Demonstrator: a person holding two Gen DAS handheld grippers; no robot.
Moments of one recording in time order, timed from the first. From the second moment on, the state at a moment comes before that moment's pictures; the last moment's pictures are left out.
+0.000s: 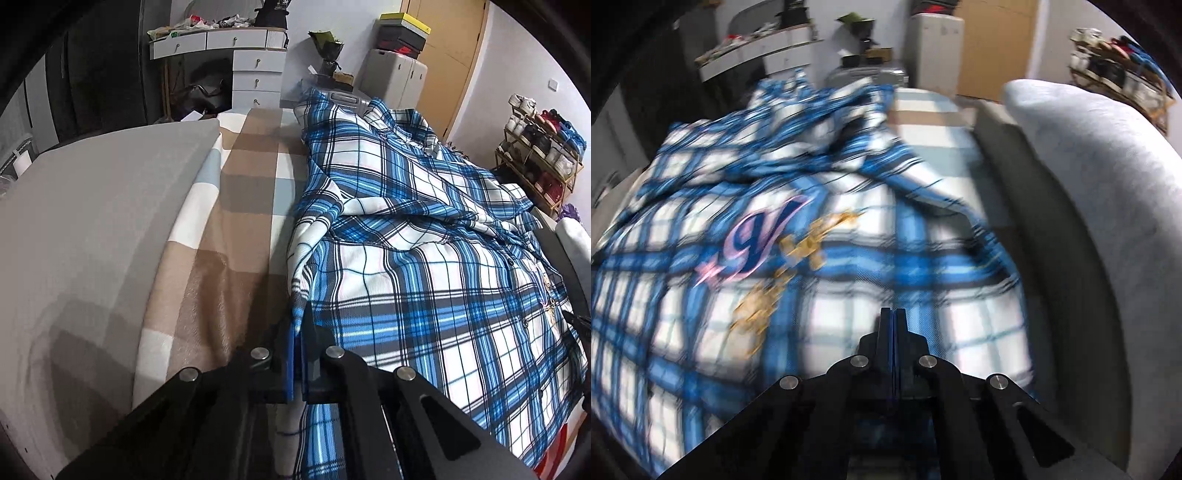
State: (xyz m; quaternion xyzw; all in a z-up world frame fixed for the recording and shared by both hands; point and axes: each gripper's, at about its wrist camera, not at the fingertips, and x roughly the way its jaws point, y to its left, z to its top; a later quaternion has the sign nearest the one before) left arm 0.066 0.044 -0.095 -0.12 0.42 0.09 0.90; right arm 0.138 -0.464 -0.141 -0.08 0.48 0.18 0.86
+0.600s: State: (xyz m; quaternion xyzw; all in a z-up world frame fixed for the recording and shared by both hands) left arm 0.073 0.041 -0.104 -0.15 0.44 0.08 0.88; right arm 0.222 -0.468 -0.148 -0.13 0.46 0.08 0.88
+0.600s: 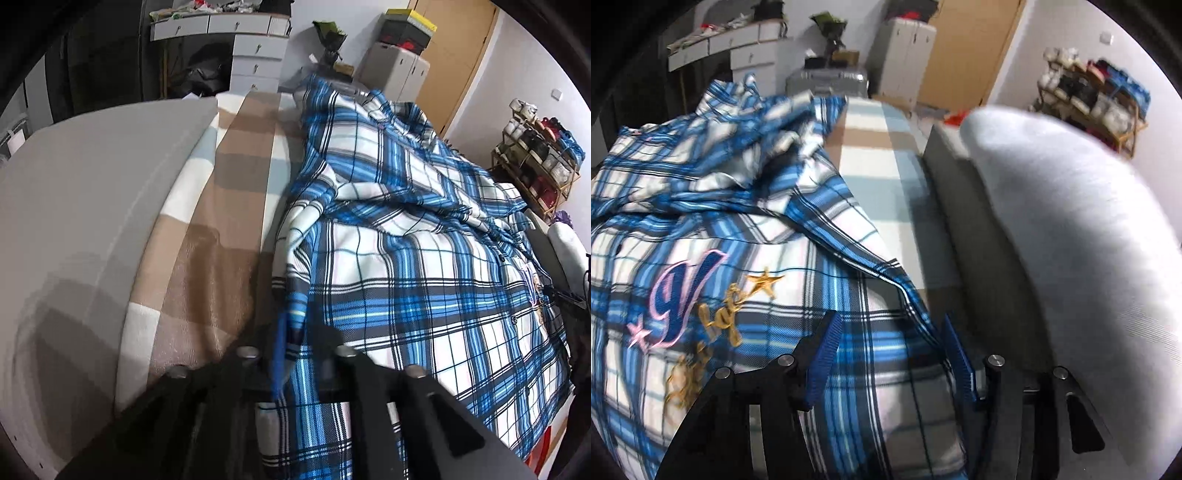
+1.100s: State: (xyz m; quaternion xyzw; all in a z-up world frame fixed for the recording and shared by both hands) left arm 0.056 0.042 -0.089 -0.12 0.41 0.09 0.90; right arm 0.184 -0.460 -0.136 -0.11 0.47 0.18 0.86
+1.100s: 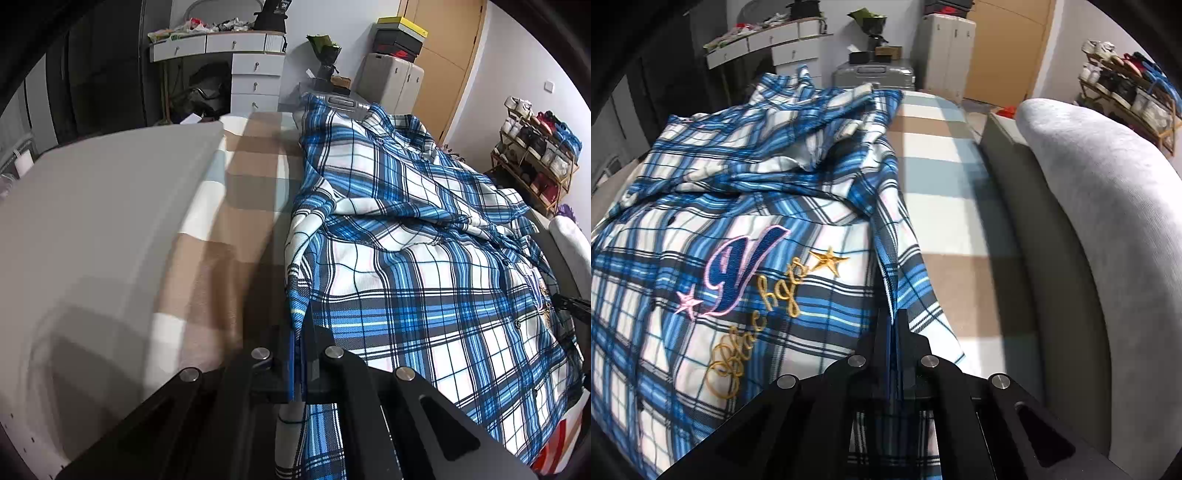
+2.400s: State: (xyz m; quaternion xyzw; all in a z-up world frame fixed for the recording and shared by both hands) left arm -0.009 0.021 -0.100 -0.12 0.43 0.03 0.90; right arm 0.104 -0.555 -0.154 0.03 0.45 0.21 0.87
